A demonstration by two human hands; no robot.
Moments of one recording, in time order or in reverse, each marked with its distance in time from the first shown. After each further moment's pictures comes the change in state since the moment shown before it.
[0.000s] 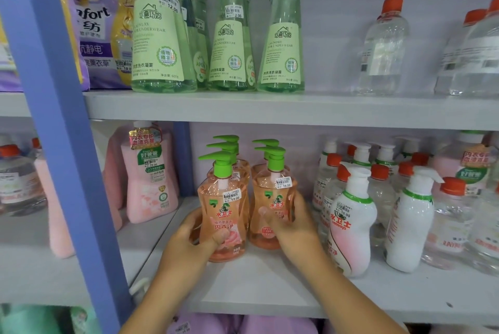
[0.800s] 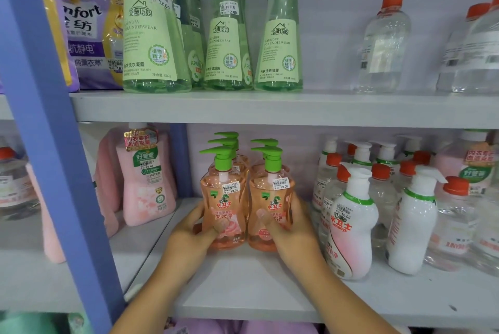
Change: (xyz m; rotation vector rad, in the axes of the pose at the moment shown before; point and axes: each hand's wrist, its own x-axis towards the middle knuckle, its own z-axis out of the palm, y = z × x) left_hand 0.021 0.005 0.007 -0.010 -0.048 0.022; right_hand 0.007 0.023 0.005 -0.066 0.052 -0.067
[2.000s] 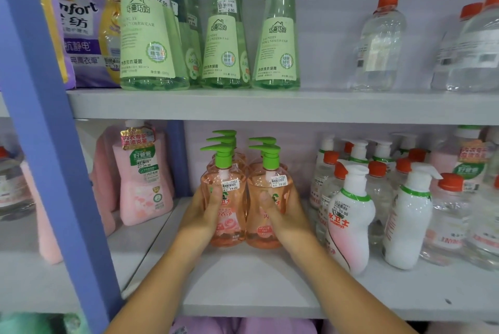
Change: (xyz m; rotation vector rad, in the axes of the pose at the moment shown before) left_hand 0.026 0.015 0.018 0.016 0.043 0.057; right_hand 0.013 -0.032 -0.001 -0.034 -0.057 0.045
